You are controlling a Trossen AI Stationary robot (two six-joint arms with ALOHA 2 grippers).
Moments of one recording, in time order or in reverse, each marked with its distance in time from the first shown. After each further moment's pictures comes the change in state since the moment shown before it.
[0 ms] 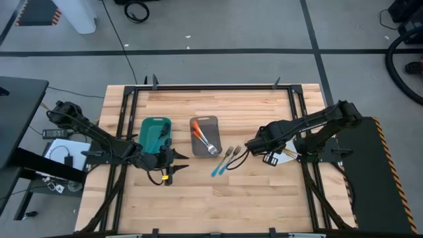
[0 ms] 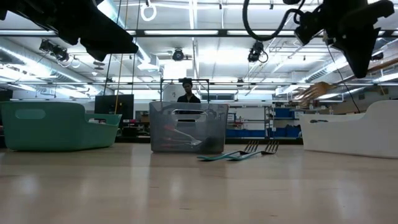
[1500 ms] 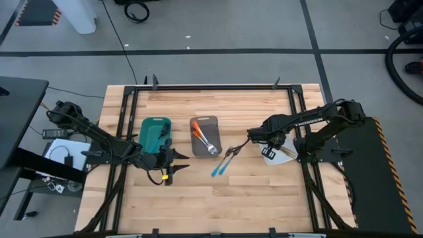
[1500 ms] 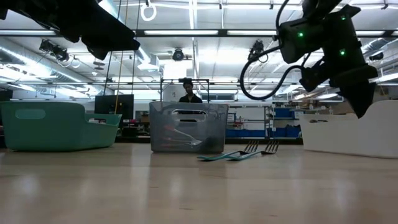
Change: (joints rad) left arm 0.001 0.000 0.000 0.025 -0.001 0.001; right arm -0.242 -0.067 -0.365 0.338 -0.051 -0.108
